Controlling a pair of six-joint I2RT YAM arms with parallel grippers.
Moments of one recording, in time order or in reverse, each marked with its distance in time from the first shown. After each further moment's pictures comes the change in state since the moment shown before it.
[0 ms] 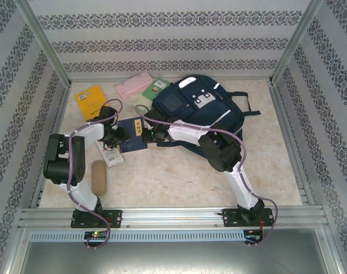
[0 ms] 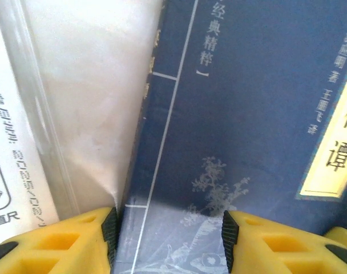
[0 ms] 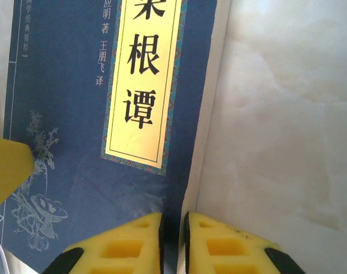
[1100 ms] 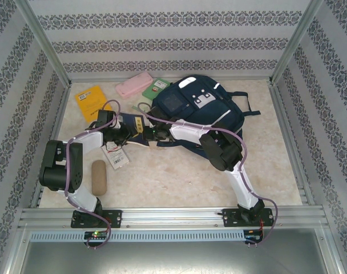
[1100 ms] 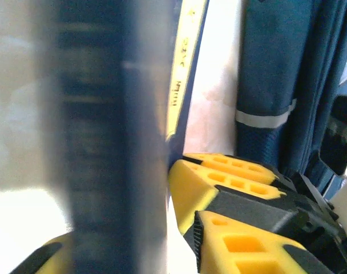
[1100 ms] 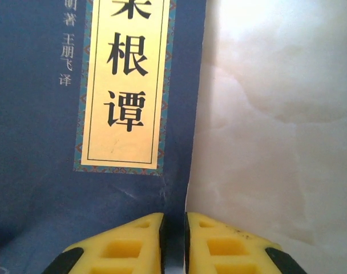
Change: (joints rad) left arm -0.009 -0.077 -0.136 0.327 0.354 -0.208; right arm -0.020 -0.009 -0.023 0.044 -0.007 0.030
